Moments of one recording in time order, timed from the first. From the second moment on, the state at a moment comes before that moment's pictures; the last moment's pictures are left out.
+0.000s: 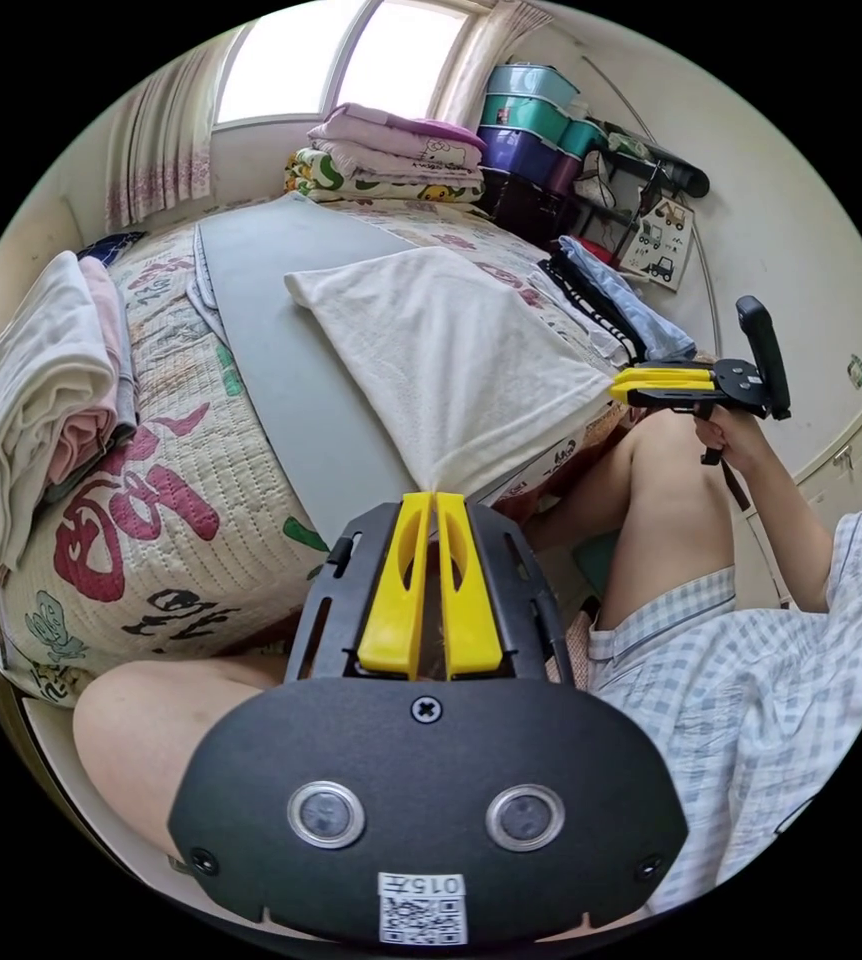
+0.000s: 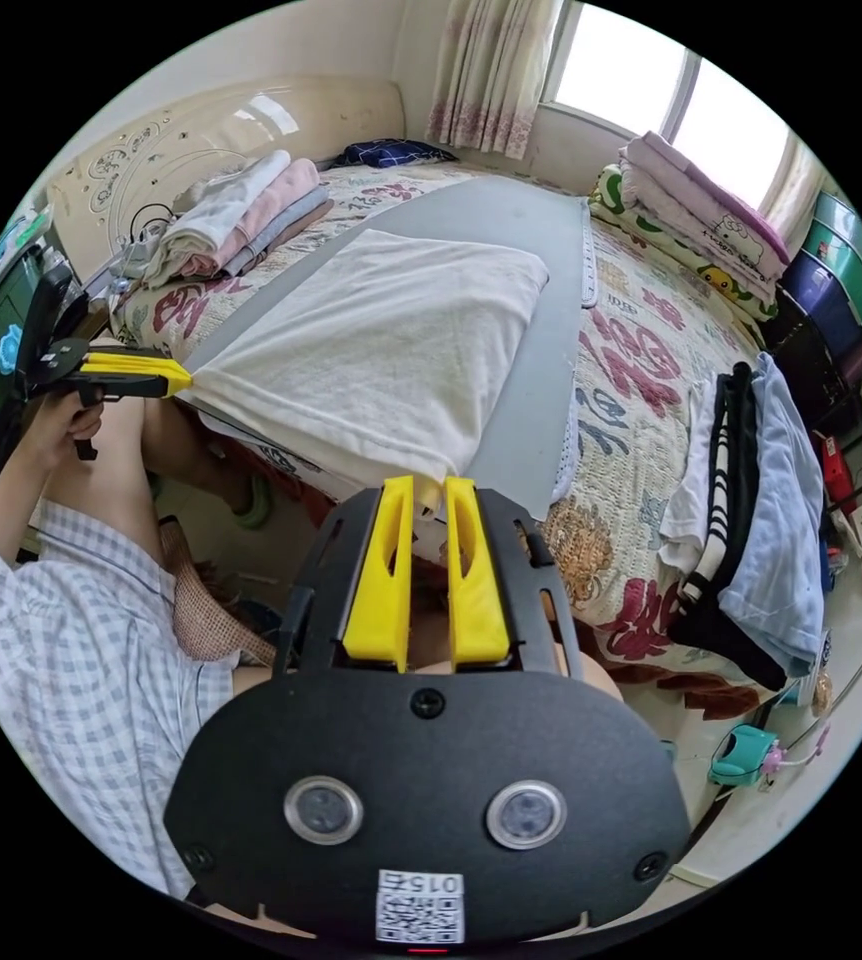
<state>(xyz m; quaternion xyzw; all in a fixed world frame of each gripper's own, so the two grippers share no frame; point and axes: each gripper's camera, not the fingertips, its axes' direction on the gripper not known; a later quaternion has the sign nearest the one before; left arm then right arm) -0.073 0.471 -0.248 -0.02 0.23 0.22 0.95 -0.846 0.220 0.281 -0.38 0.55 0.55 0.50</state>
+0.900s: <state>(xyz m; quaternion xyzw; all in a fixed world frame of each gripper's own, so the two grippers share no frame) -0.068 0.468 -0.235 -0.03 0.24 0.23 0.94 -0.808 0.106 0.265 -0.34 0.55 0.58 0.49</state>
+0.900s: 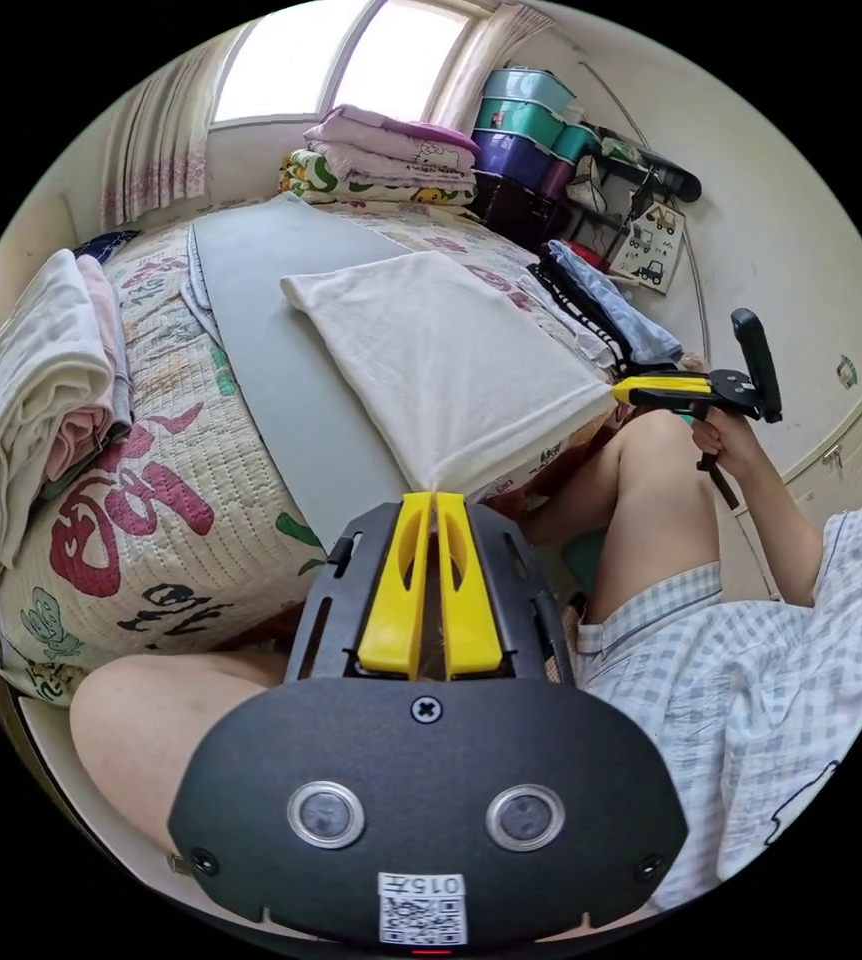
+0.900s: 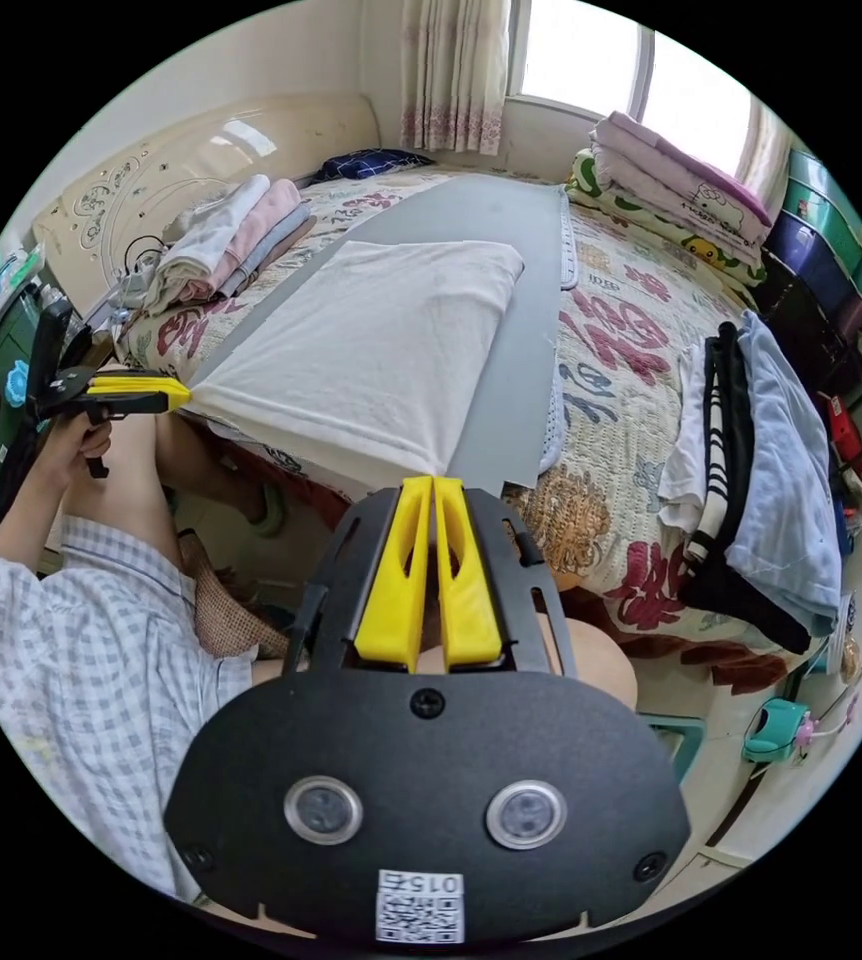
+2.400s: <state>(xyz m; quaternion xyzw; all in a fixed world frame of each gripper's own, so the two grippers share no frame) -0.068 0.201 -0.038 0.01 0.25 0.19 0.95 -0.551 -0.107 0.005 -0.05 0.52 0.65 0.55</state>
